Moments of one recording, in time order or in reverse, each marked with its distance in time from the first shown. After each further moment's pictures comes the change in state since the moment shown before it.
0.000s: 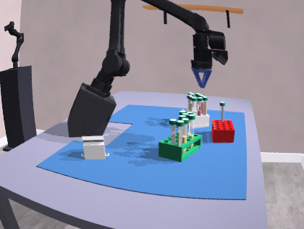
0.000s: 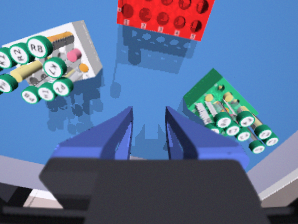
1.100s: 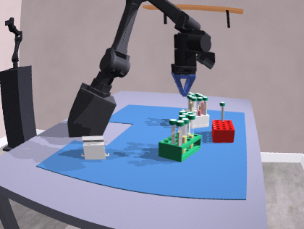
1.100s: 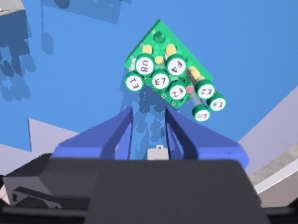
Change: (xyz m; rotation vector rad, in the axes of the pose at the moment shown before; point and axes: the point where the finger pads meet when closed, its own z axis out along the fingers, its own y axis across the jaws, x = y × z) arm 0.086 -0.119 0.007 -0.007 0.004 -0.073
